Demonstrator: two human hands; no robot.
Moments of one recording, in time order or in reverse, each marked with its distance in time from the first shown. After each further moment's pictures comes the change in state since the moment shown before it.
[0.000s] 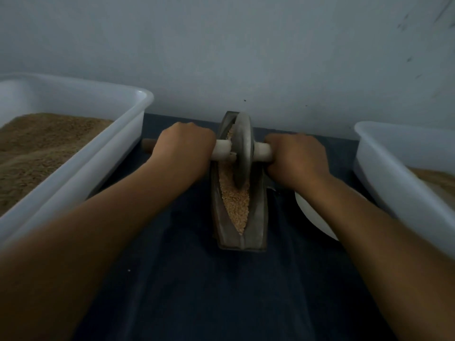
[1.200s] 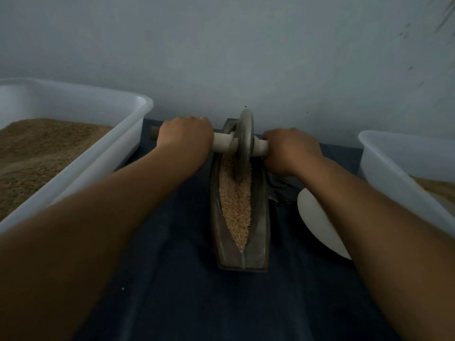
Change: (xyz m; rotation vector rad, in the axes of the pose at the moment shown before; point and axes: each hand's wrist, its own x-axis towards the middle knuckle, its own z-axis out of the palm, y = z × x) left_hand 0.040 -0.005 0.006 -0.032 0.021 -0.155; right_hand 0.053 0.010 0.012 0.008 -0.244 0.058
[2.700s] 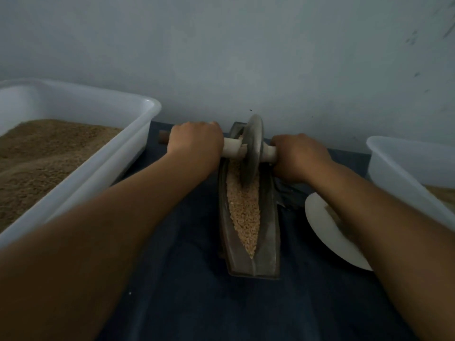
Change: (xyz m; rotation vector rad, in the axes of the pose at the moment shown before) left_hand 0.000 0.002 0.004 -0.069 0.035 0.012; right_hand -0.003 0.000 0.000 -0.037 -0.022 -0.017
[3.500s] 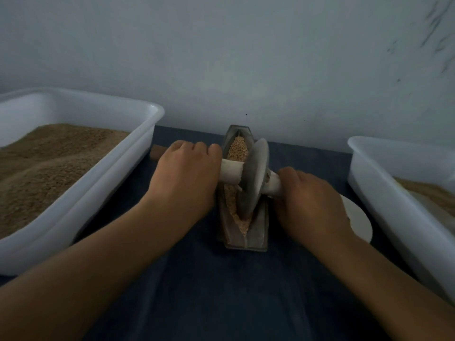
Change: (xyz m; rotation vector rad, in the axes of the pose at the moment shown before) left_hand -0.100 -0.003 -0.021 0.062 0.267 0.211; right_hand -0.136 -0.024 -0.009 0.089 0.336 -0.072
